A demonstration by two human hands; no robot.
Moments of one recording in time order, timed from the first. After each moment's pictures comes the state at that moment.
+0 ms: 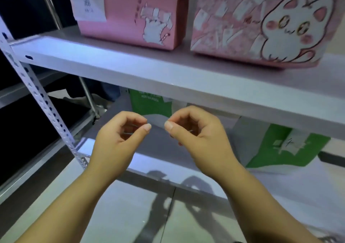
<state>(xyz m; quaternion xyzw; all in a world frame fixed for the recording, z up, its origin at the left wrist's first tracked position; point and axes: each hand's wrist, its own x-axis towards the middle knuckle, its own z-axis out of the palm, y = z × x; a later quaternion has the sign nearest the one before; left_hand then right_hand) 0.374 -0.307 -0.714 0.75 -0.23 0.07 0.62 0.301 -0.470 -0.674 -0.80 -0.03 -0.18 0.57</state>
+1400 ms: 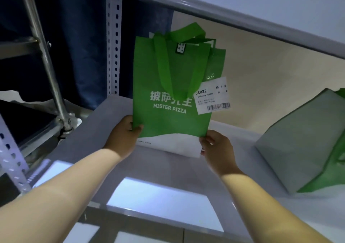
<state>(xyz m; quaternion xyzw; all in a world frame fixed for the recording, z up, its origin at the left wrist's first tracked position) 0.617 -0.323 -0.921 0.78 -0.20 -0.06 0.60 0.470 -0.508 -0.885 -0.84 0.29 -0.23 0.39</state>
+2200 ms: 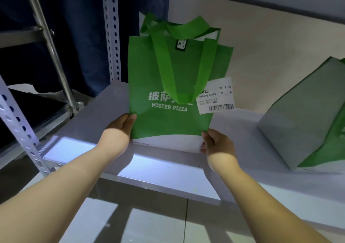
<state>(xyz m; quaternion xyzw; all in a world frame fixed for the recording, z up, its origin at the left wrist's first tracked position) 0.574 -0.300 -0.943 0.78 -0.16 -0.07 0.60 0.430 -0.511 -0.922 -0.86 0.30 -0.18 0.38</state>
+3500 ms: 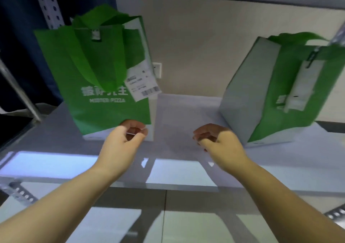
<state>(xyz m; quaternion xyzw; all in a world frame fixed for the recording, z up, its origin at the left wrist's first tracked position) 0.448 -0.379 -0.894 0.78 -0.25 -0.06 0.57 0.315 -0.578 -0.884 -0.86 0.22 -0.18 0.42</state>
